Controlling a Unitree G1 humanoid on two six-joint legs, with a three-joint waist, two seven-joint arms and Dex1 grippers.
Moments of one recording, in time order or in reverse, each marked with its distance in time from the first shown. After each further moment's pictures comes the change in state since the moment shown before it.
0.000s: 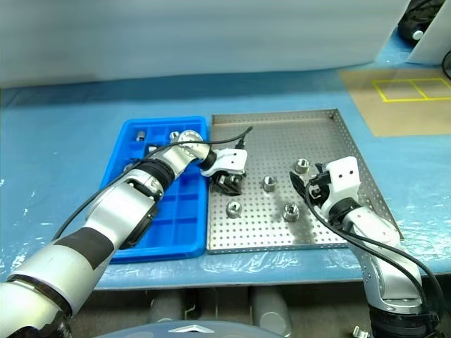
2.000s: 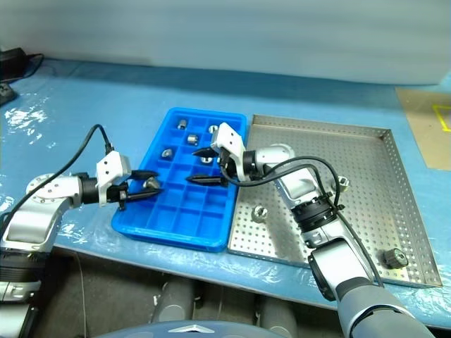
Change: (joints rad) left arm 0.982 0.628 0.467 -1.371 -0.539 0.587 0.054; right arm -0.767 0.154 0.538 0.719 -0.084 -0.279 0.739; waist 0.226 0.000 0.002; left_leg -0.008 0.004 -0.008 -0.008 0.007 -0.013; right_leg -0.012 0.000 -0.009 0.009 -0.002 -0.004
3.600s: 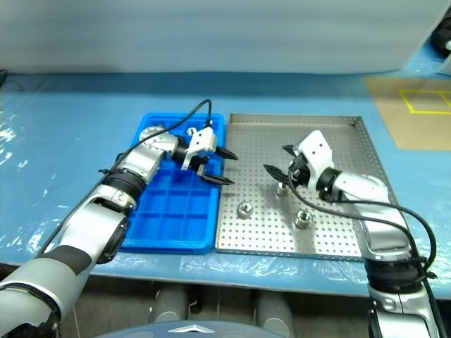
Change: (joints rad) left arm -0.815 -0.502 -0.366 1.012 0.146 -0.494 -0.355; right arm 0.589 -0.273 -0.435 -0.644 0.020 0.309 -0.402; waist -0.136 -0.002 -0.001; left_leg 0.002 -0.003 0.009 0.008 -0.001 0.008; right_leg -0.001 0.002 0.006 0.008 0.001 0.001
